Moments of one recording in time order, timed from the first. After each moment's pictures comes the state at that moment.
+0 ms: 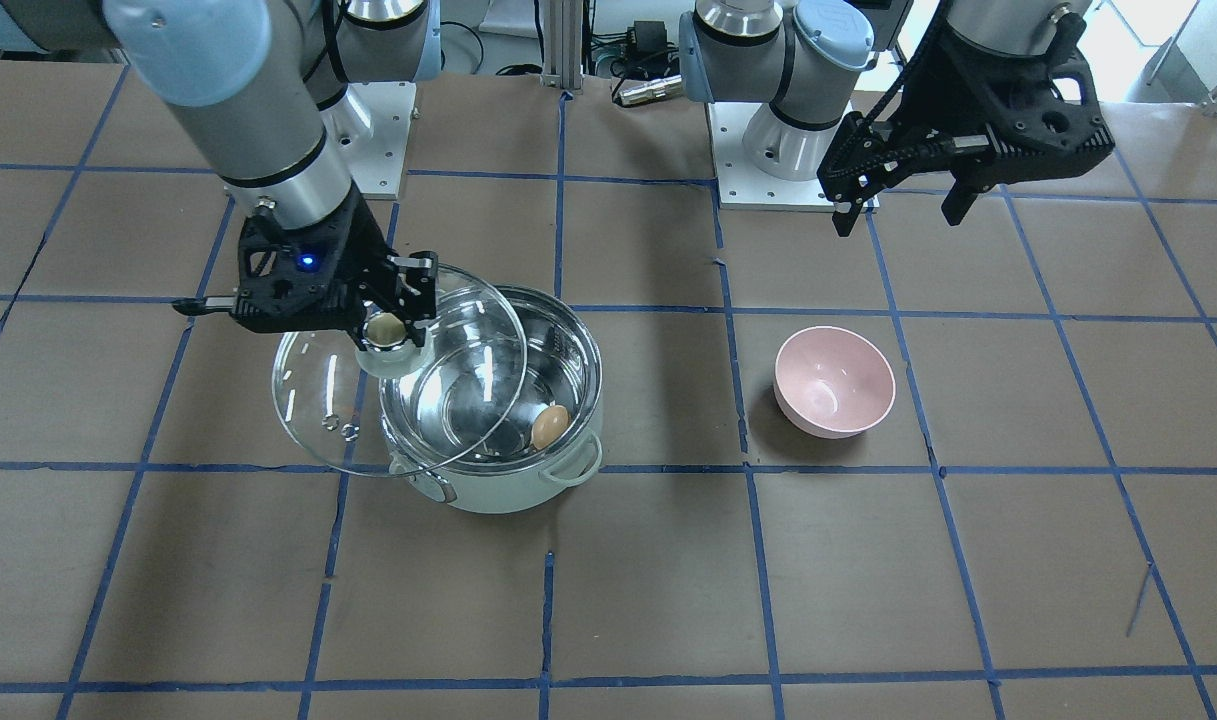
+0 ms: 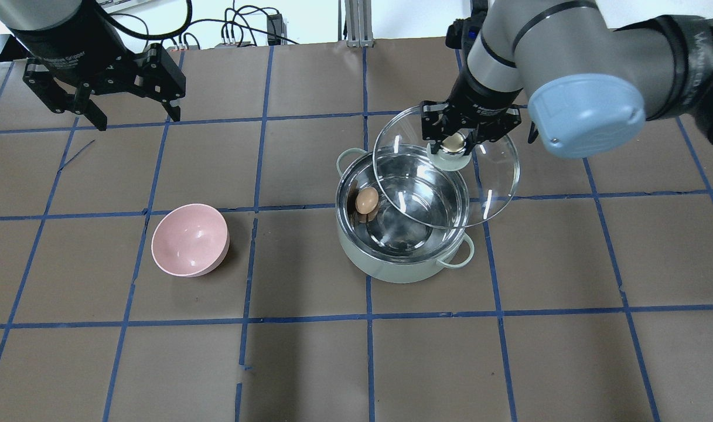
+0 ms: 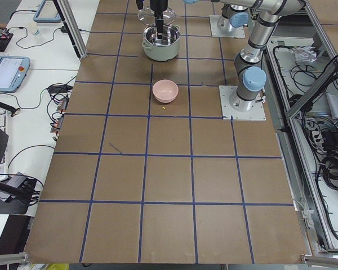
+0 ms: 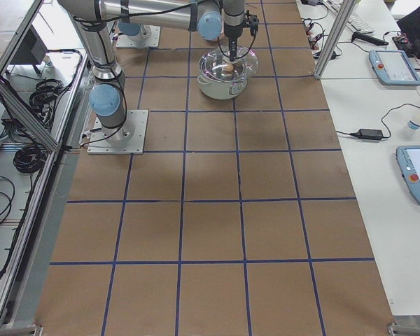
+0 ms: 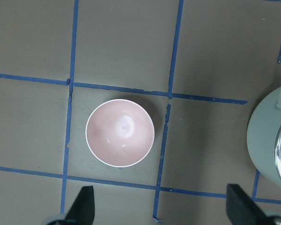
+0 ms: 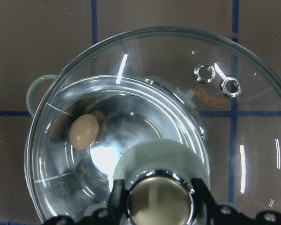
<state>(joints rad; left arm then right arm) -1.54 -1.56 -1.44 -1.68 1.61 -0.08 1.72 -1.46 1.67 -1.86 -1.43 0.17</state>
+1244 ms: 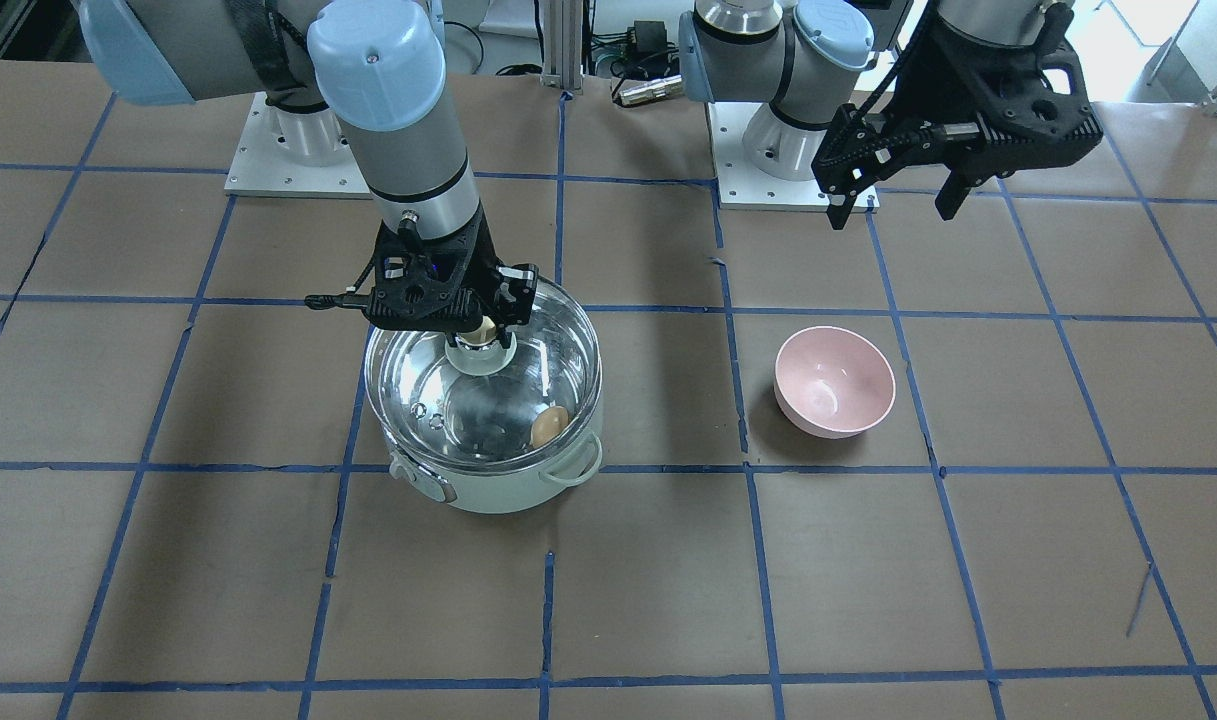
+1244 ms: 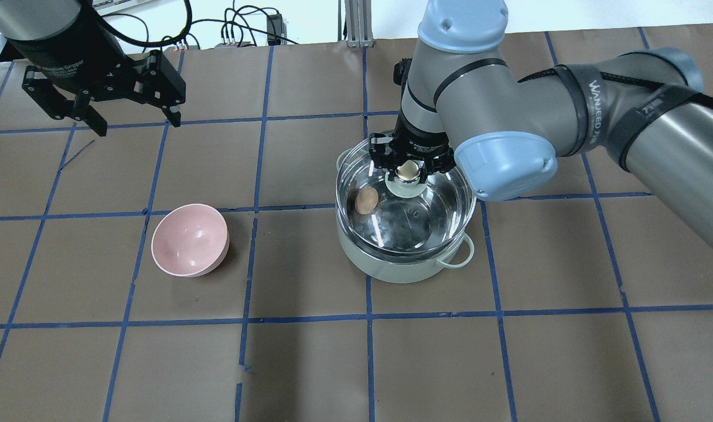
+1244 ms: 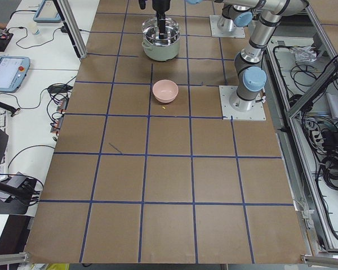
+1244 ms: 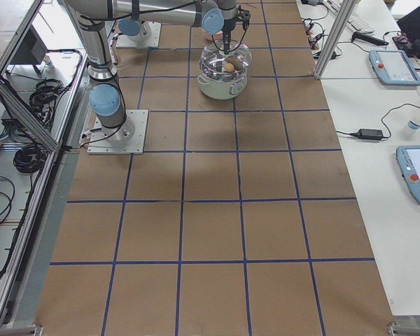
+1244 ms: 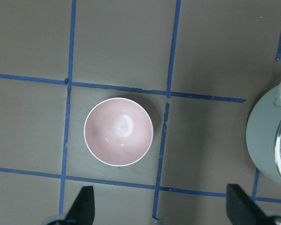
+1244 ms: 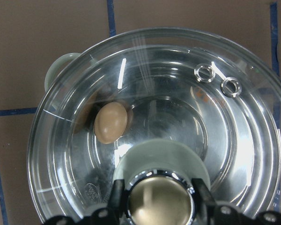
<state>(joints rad) -1.53 -1.54 -1.47 -1.67 1.60 -0.08 1.84 -1.42 1.71 -1.94 -1.48 0.36</state>
